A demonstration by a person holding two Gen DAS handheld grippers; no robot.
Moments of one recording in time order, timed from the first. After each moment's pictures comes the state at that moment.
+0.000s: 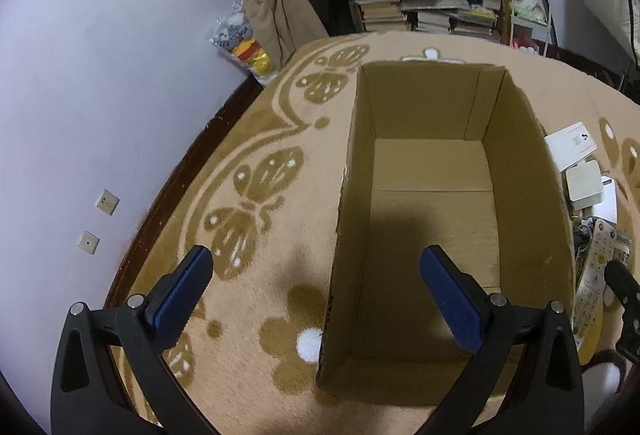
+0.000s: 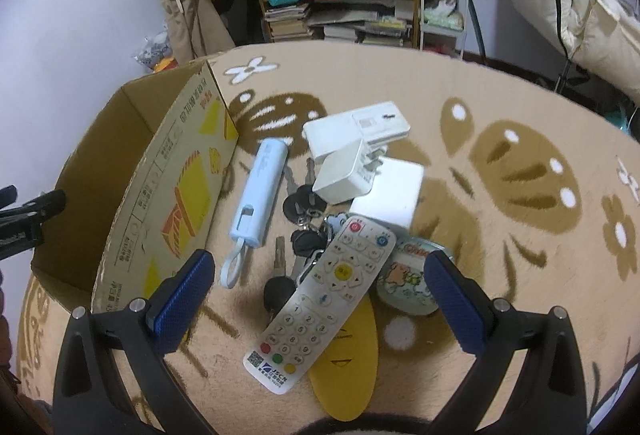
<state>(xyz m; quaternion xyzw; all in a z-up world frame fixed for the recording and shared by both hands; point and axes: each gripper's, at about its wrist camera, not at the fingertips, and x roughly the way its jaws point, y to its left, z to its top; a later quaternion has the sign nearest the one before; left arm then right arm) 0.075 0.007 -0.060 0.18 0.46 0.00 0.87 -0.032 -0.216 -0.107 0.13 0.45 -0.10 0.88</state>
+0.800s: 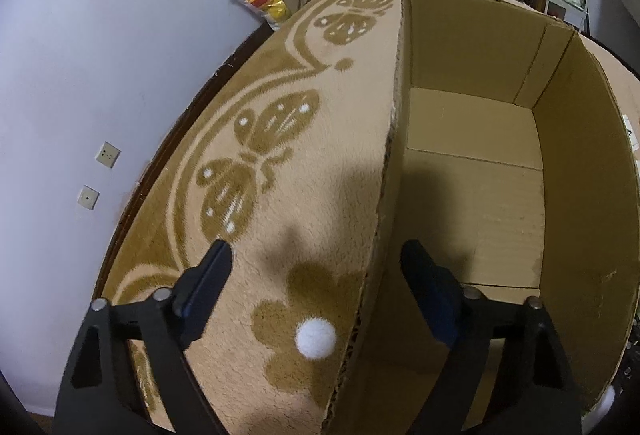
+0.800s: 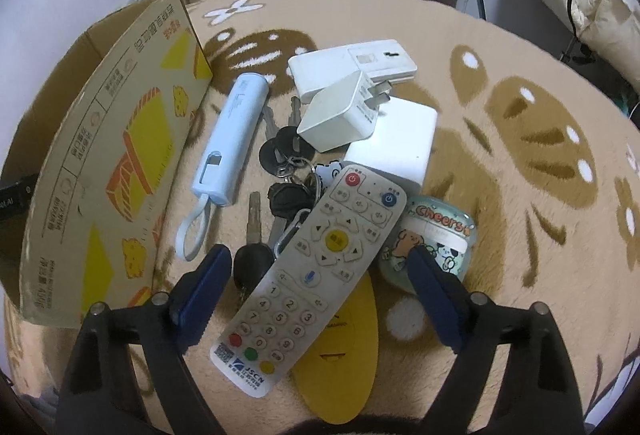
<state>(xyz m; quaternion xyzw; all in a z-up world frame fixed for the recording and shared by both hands) 0.104 0.024 -0.104 0.16 0.53 0.04 0.83 -0.015 -0.212 -0.148 0.11 0.52 -0.11 0.84</state>
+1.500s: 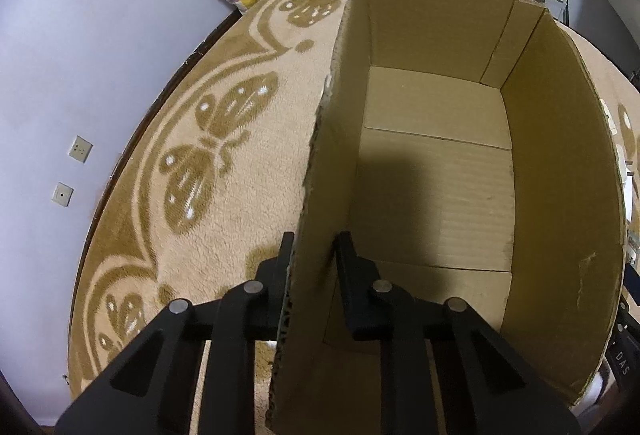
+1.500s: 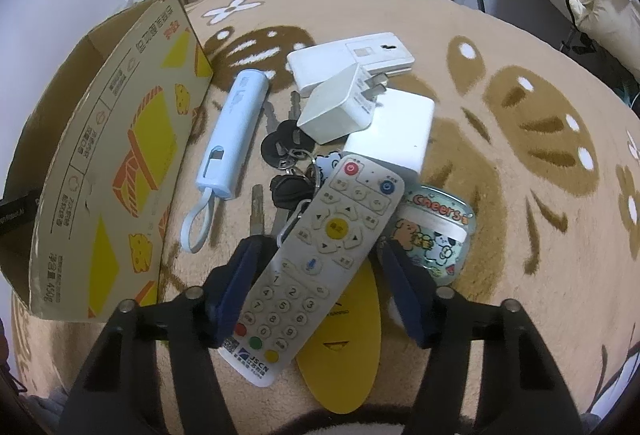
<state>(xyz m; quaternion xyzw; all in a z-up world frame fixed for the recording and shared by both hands) 0.101 0.014 -0.112 0.14 0.55 0.00 0.82 -0.022 -0.216 -0.144 0.14 0.52 -0.10 0.84</state>
